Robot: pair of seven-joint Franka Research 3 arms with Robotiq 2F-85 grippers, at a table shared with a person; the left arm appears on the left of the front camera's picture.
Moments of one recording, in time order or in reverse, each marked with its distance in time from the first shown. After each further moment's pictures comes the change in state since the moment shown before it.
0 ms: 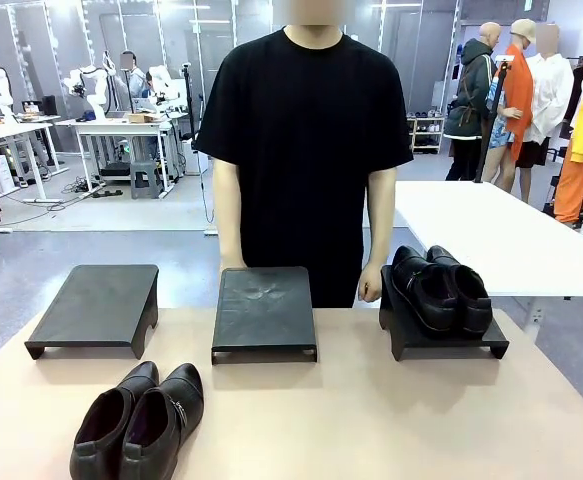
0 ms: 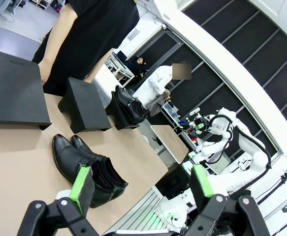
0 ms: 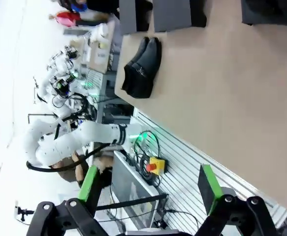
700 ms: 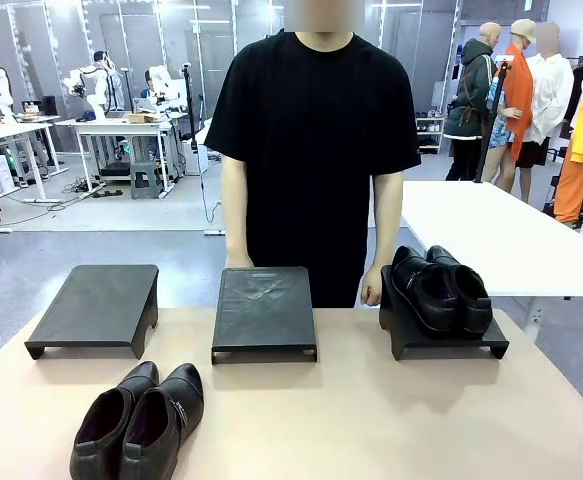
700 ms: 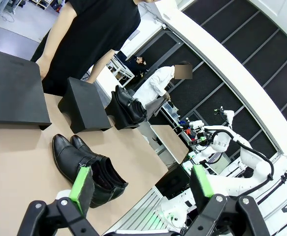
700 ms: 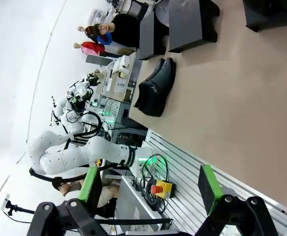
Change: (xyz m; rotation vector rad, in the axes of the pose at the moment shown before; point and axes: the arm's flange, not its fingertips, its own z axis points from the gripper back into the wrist) left arm 0.000 0.000 0.000 0.000 0.000 0.000; right arm -0.093 -0.036 -0.011 0.111 -0.202 0.047
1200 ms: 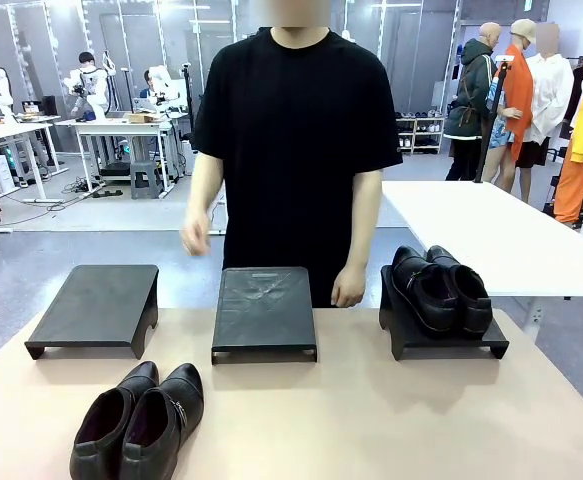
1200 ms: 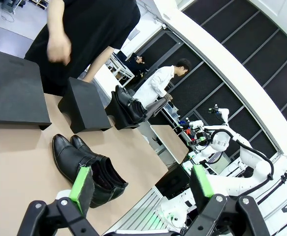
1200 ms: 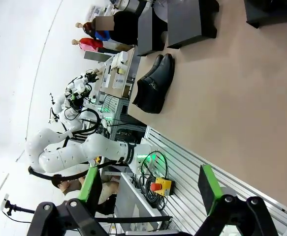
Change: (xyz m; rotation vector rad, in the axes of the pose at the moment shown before) left arm 0.000 0.000 0.000 0.000 0.000 0.000; right arm 0.003 0.000 -0.006 -0.007 0.021 -0.004
